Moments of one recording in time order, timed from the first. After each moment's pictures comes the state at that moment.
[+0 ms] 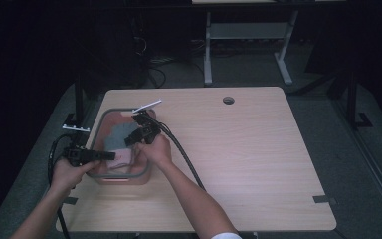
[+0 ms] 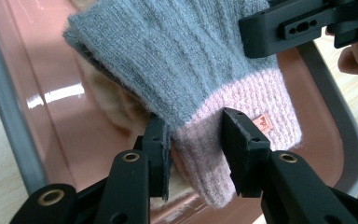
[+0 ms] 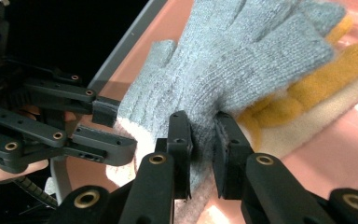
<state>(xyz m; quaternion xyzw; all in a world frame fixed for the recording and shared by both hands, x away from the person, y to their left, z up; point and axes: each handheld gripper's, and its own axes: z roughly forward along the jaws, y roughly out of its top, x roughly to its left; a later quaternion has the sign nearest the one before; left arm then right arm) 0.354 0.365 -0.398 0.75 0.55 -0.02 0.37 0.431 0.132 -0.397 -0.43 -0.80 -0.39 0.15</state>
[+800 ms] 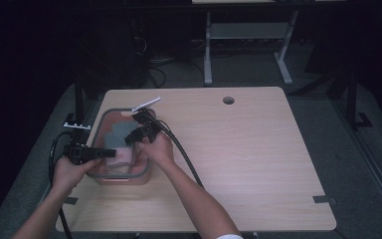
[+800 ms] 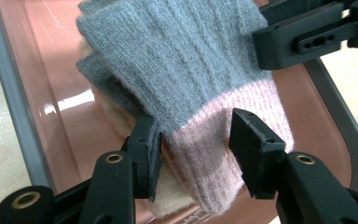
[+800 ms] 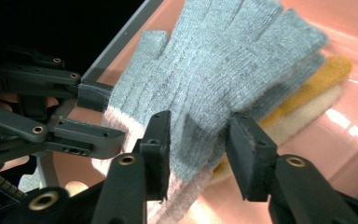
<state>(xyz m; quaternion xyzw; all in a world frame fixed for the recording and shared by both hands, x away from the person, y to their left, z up) 0.354 0.356 -0.388 0.75 0.55 0.01 0.36 0.429 0.127 -0.386 -0.41 -0.82 -0.38 0.11</state>
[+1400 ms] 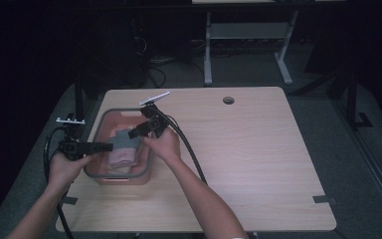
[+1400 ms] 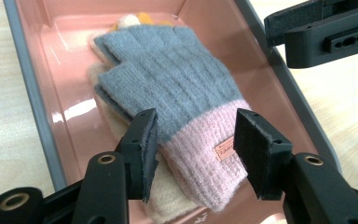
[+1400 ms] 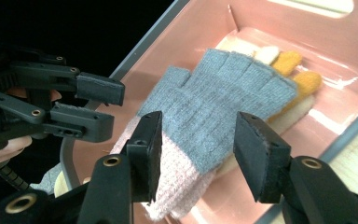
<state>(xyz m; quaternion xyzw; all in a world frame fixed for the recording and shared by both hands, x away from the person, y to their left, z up) 0.354 0.361 -0.367 0.74 0.55 0.03 0.39 0.429 0.103 -0.366 -0.42 -0.80 -0.41 0.11</state>
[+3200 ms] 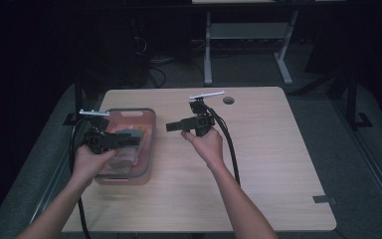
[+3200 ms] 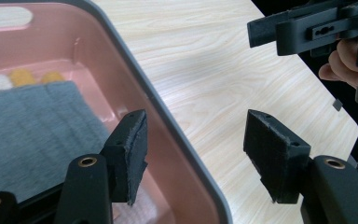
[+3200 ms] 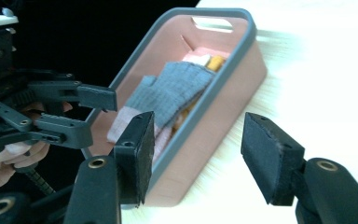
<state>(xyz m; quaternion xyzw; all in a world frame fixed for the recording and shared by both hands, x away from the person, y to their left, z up) 0.357 0.282 -0.341 0.77 0.47 -0.01 0.44 0.410 -0.026 -0.348 -0.47 -0.74 -0.47 0.11</state>
